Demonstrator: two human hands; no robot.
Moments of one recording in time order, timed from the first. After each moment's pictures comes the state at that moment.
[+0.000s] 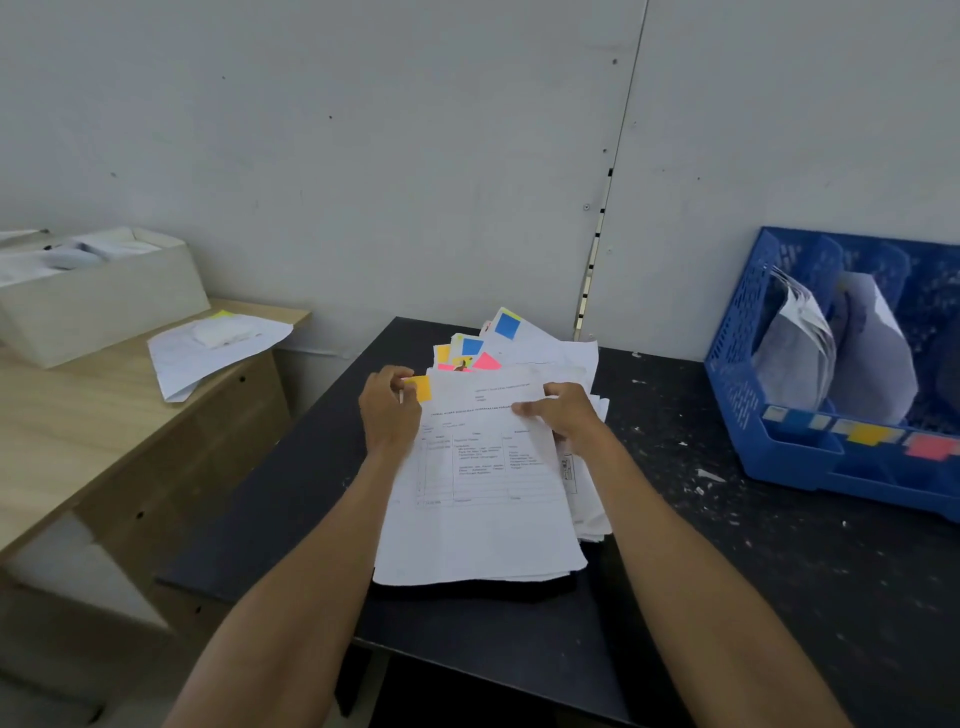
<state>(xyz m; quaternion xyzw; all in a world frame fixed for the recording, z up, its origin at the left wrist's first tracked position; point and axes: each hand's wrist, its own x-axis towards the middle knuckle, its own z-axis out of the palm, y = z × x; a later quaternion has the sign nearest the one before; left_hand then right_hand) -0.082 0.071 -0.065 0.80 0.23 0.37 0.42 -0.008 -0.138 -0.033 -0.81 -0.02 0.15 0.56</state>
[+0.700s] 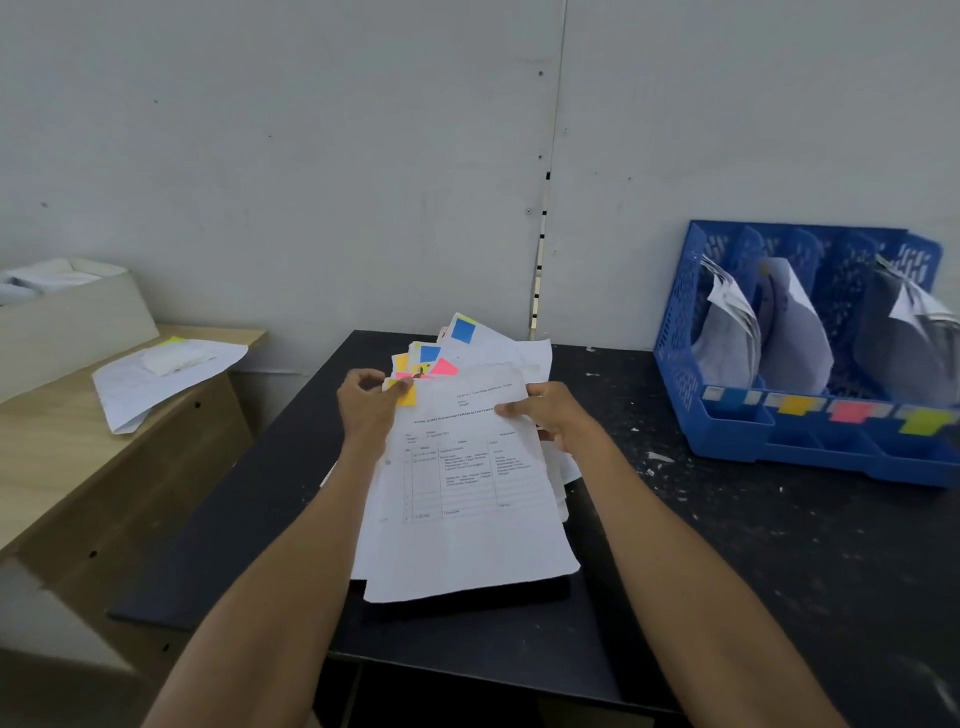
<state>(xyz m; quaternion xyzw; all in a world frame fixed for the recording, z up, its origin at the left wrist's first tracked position) -0.075 0.037 -0.034 0.68 0.27 0.30 0.61 -0.017 -0.181 -0.022 -0.76 -0.03 0.18 0.62</state>
